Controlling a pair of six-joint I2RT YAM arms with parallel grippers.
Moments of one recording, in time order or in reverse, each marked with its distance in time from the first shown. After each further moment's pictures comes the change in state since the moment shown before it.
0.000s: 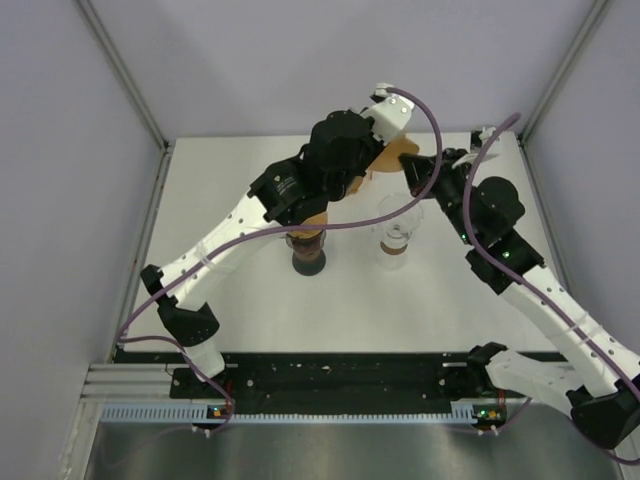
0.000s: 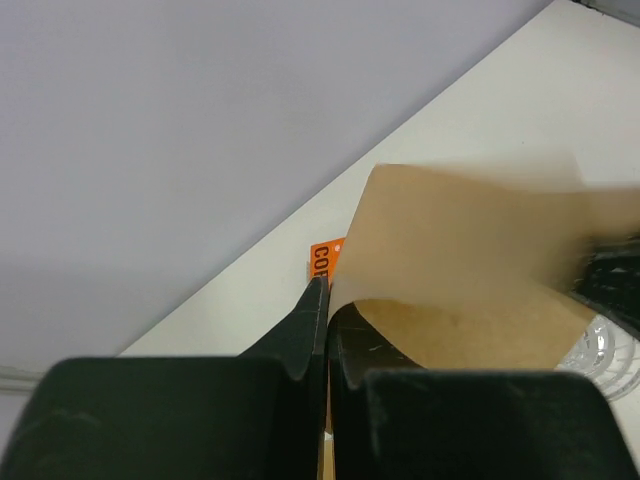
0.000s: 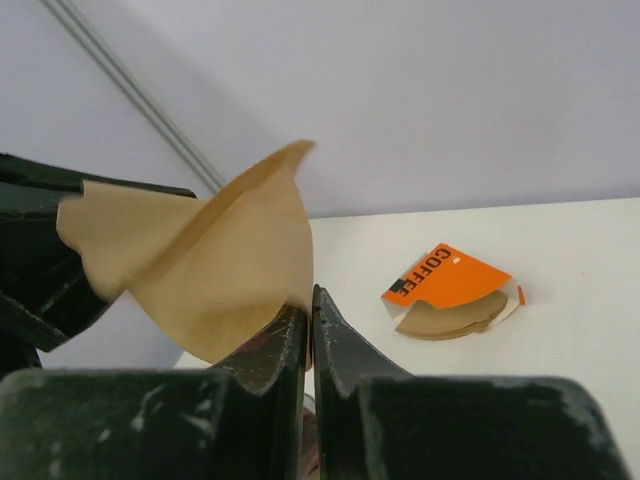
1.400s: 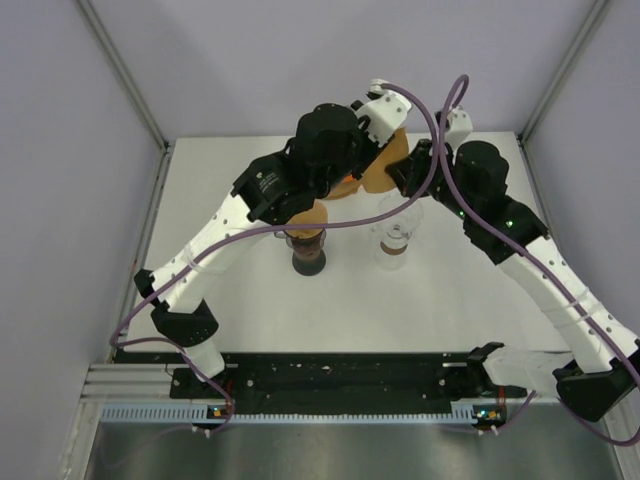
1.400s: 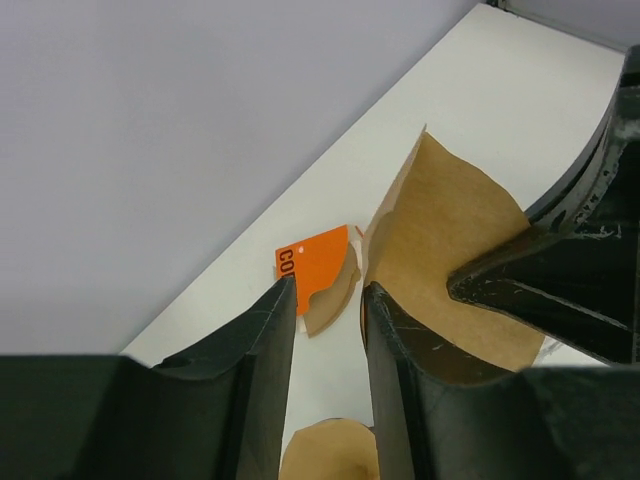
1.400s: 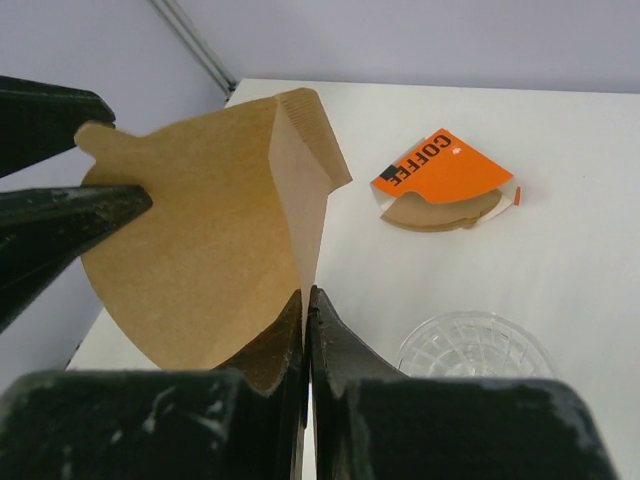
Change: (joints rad) left arm 0.002 -0.005 0.109 -0.146 0.142 -0.021; right arm -0.005 0.172 0.308 -0.467 -0.174 -0.089
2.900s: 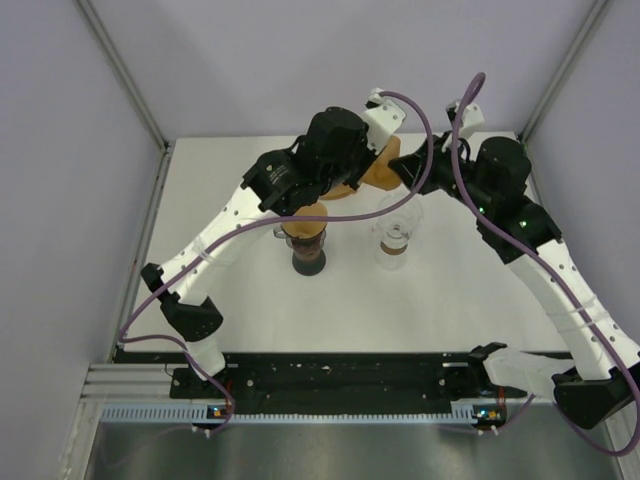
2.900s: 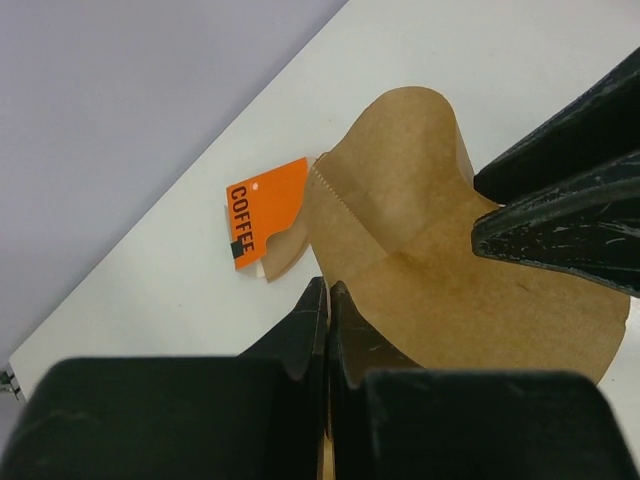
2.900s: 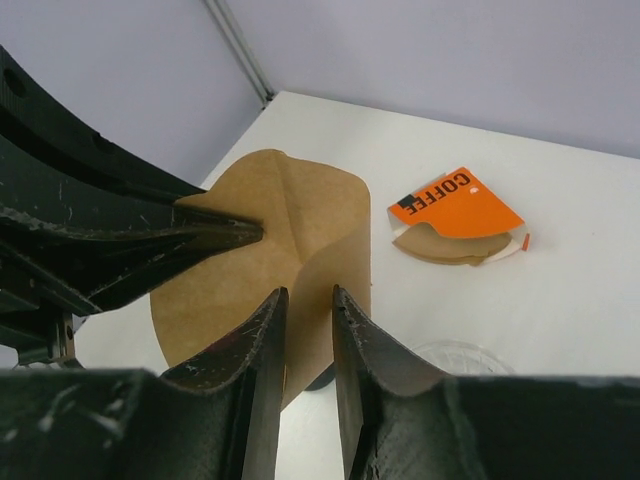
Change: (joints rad) left arm 0.057 0.032 -0.038 -0.124 0.097 -0.112; right arm -0.106 -0.031 -0.004 0.049 -0.224 -0.086
